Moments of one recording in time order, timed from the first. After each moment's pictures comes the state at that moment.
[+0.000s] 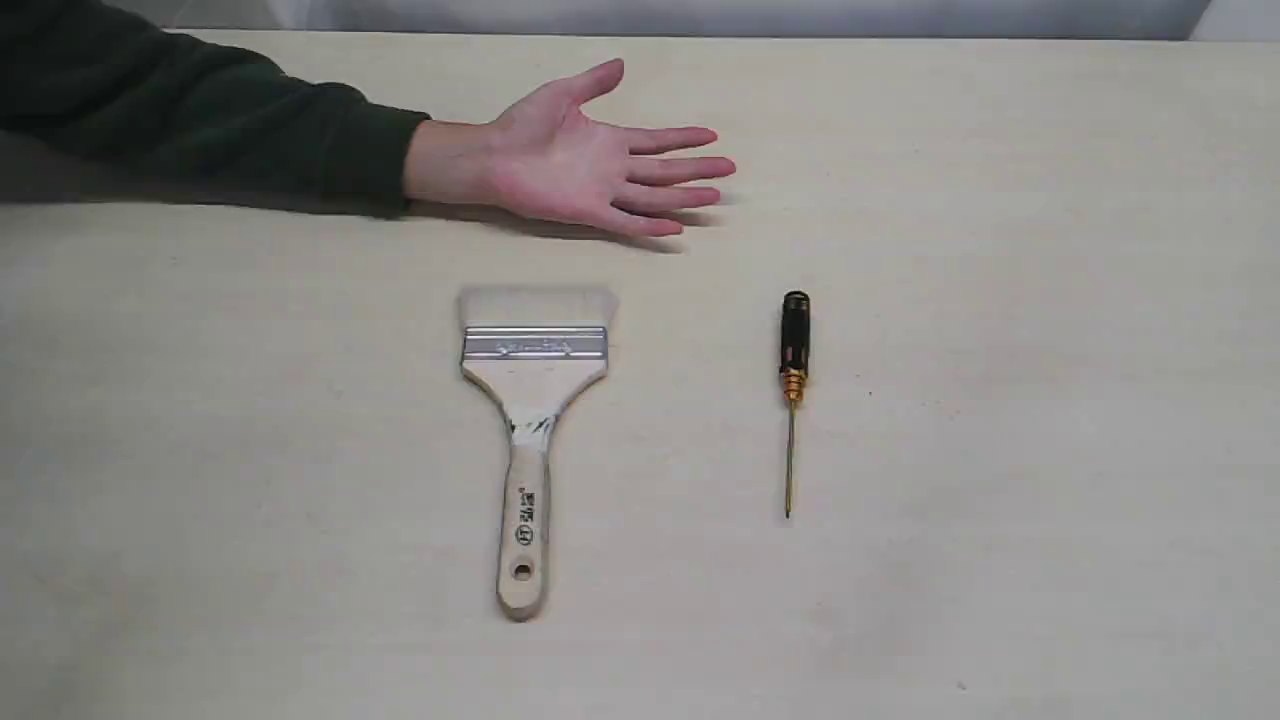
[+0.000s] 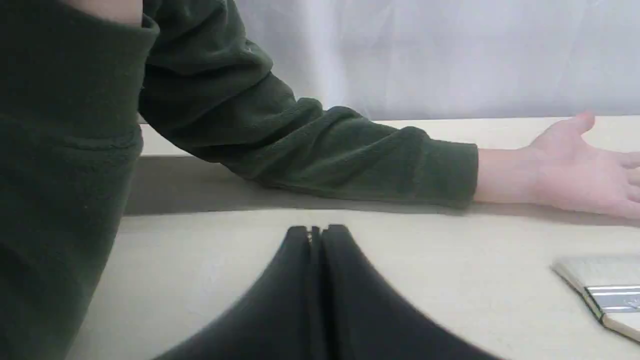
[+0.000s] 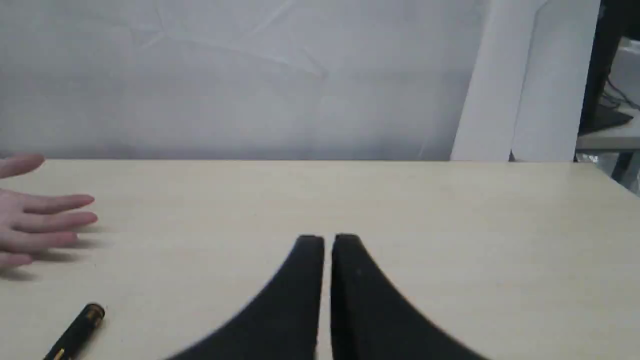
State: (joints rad) left arm 0.01 0.00 0.00 0.07 0.25 -0.07; right arm -0.10 0.01 0.00 -0.01 0.17 0.01
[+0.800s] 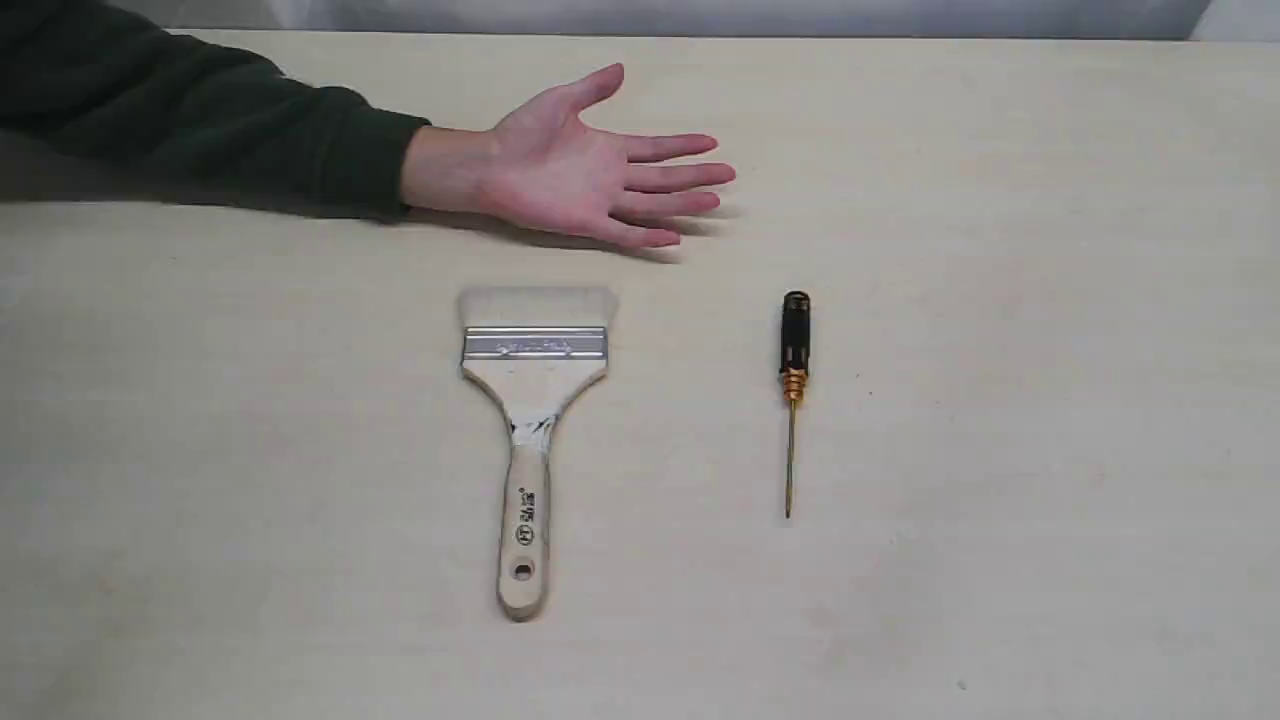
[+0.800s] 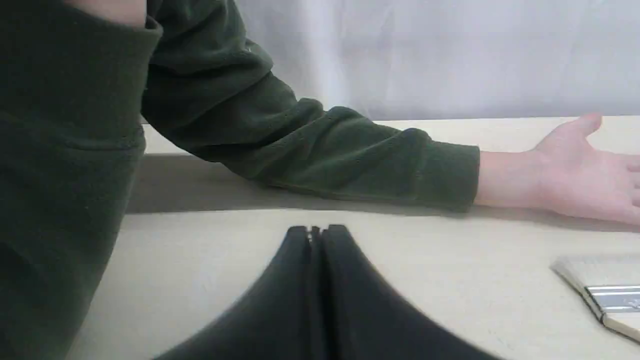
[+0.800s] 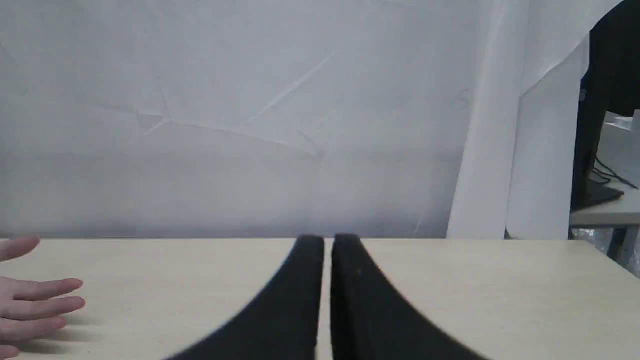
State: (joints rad) left arm 0.01 0.00 0.00 0.07 0.25 -0.07; right arm -0.10 0.01 0.00 -0.01 0.02 0.01
